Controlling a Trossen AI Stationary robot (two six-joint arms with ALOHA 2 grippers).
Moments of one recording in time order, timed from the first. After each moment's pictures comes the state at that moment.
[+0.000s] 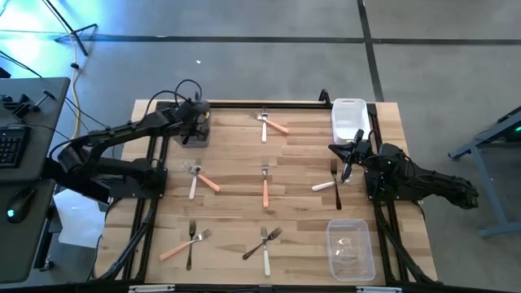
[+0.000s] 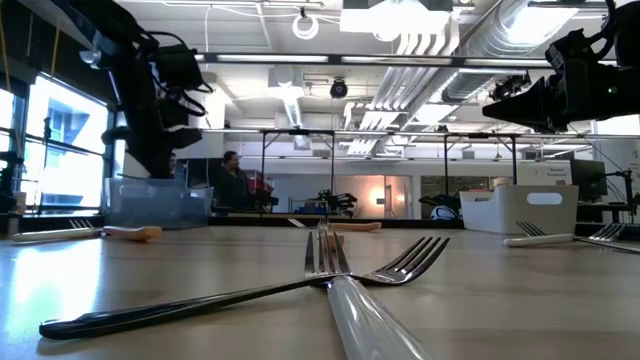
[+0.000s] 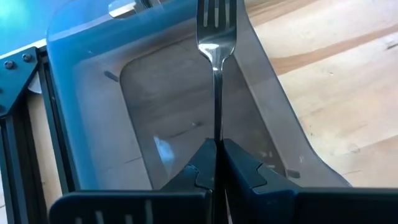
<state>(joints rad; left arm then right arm) 0.73 1.18 0.68 -0.60 -0.34 -0.39 -0.31 0.04 0.01 0.03 0.08 -0.08</state>
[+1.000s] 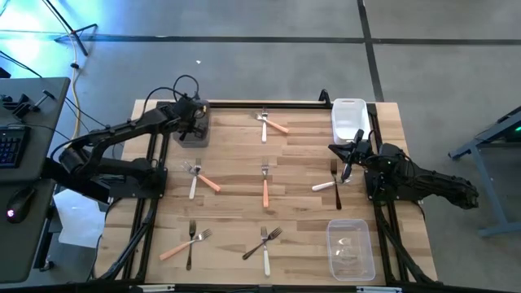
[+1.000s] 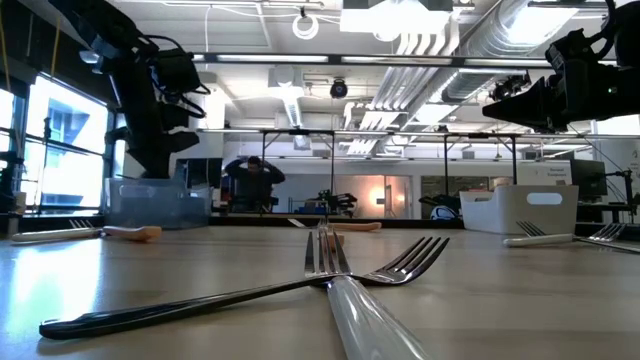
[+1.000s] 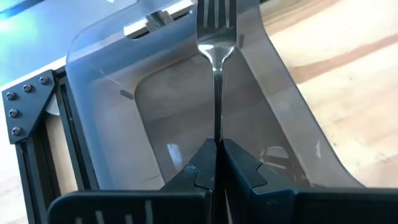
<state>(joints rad) 0.81 1.19 0.68 -0.55 -0.33 -0.26 -0.31 0.04 0.01 0.03 0.08 -0.08</state>
